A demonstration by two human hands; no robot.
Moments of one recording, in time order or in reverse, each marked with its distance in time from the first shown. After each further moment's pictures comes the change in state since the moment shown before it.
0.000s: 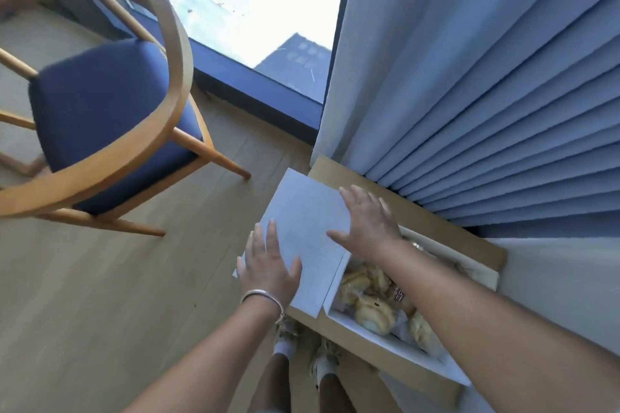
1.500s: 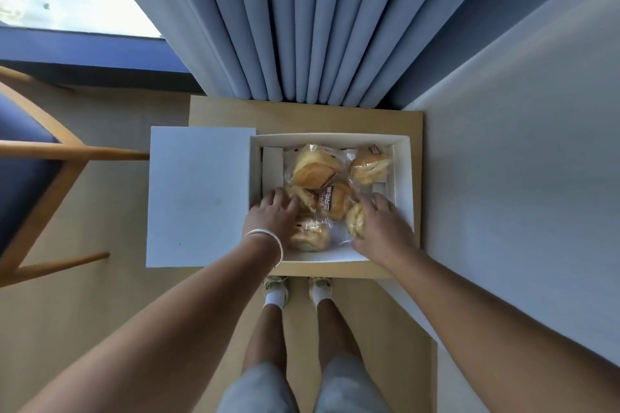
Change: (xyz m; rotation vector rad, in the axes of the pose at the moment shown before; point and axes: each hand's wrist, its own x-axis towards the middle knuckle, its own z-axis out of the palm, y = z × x) left_hand -0.016 0.101 0.115 0.825 -0.388 0.774; right_hand -0.168 0.150 0.127 0.227 -0.077 0.484
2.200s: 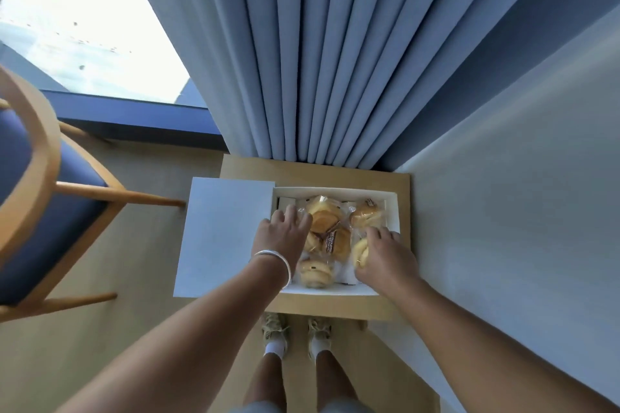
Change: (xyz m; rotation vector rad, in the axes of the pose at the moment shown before) left_hand -0.064 -0.006 -0.089 0.112 0.259 -0.012; right_hand -0.046 -0.028 -0.072 -0.045 0.121 -0.010
